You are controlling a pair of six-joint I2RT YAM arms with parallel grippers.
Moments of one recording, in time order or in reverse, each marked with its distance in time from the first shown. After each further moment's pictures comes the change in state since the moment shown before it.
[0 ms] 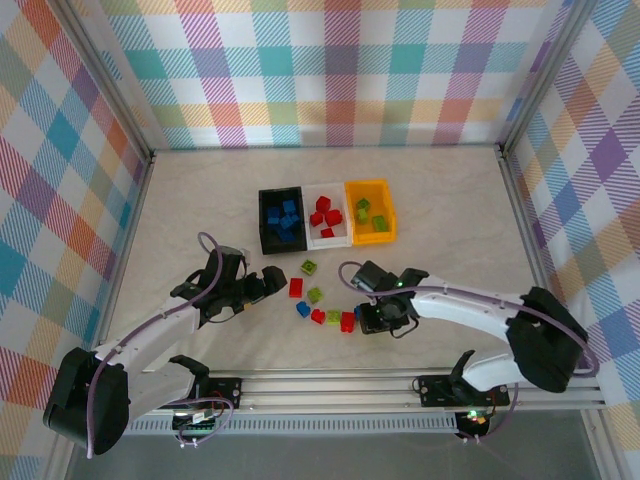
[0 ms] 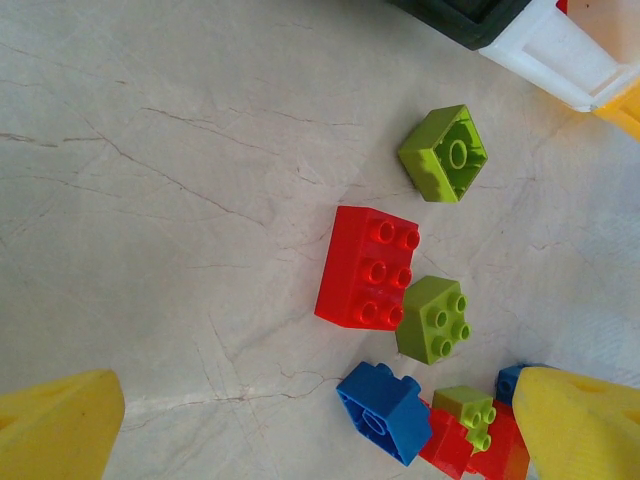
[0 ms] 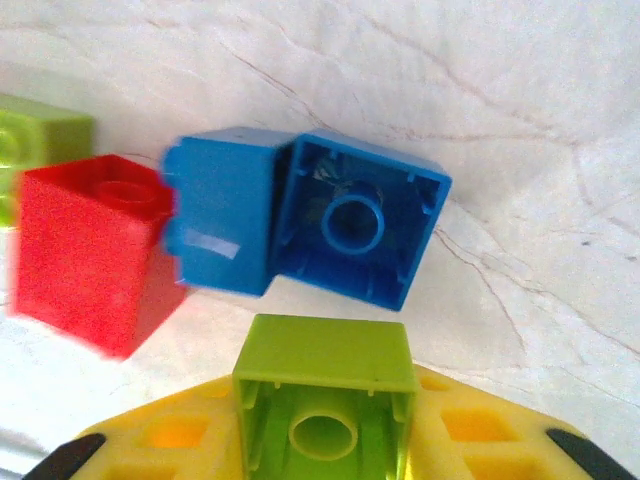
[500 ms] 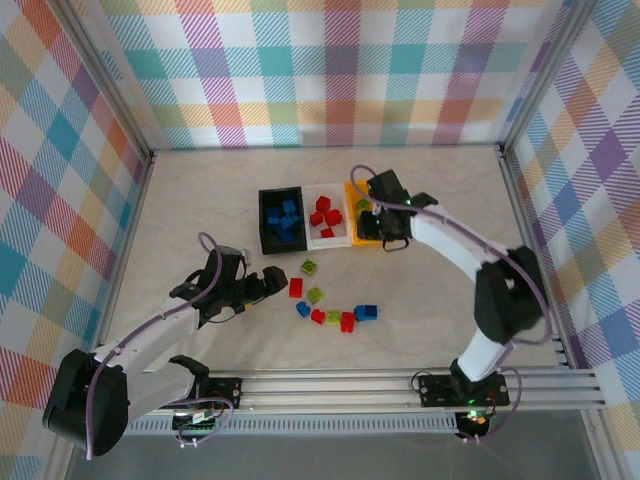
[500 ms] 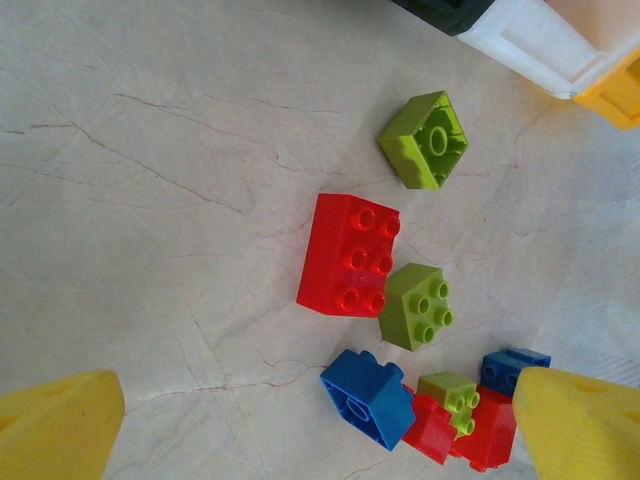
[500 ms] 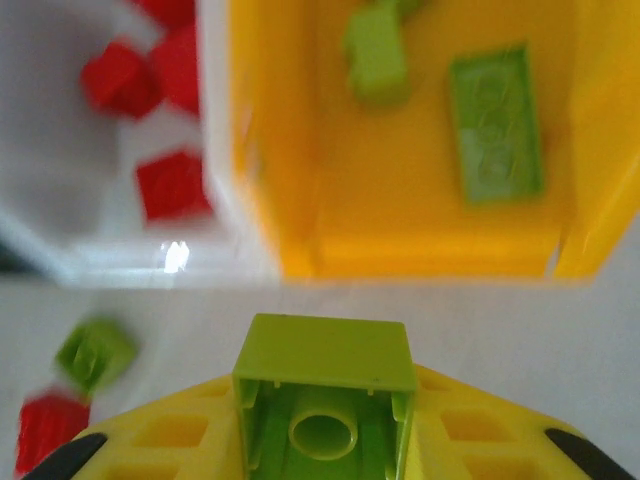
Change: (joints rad) left arm 0.000 -0.014 0.000 0.000 0.033 0.000; right arm -0.415 0.391 0.570 0.110 0.019 -0.200
